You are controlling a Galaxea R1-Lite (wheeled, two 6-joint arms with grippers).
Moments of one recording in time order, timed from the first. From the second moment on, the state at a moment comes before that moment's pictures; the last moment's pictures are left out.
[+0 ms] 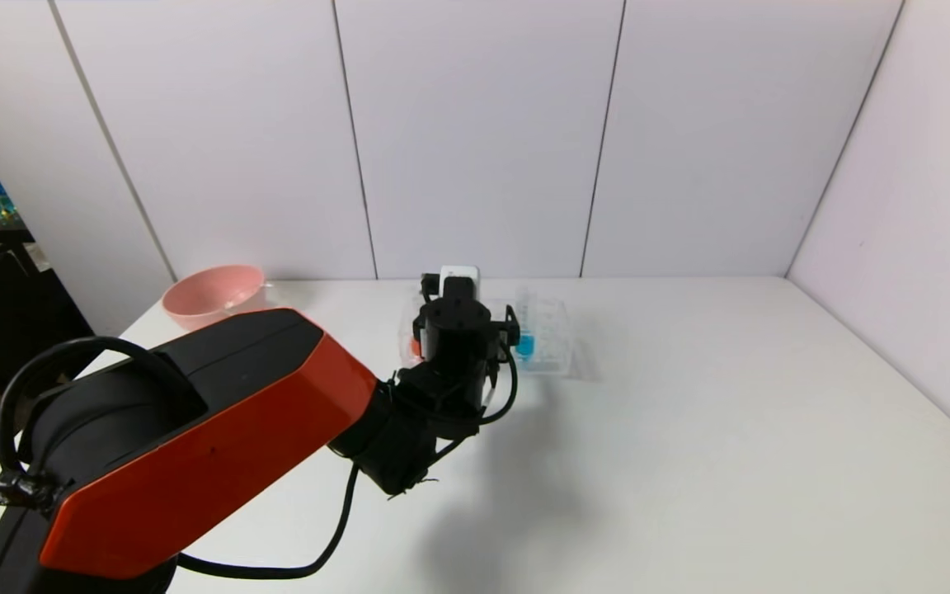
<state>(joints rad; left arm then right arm) -0.70 2.35 -1.25 -1.08 0.60 -0.10 0.00 0.00 0.00 0.00 -0.04 0.09</state>
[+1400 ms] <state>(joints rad) -0.68 2.48 -1.47 -0.96 0.59 -0.10 0.00 0.00 0.00 0.00 -0.04 0.09</state>
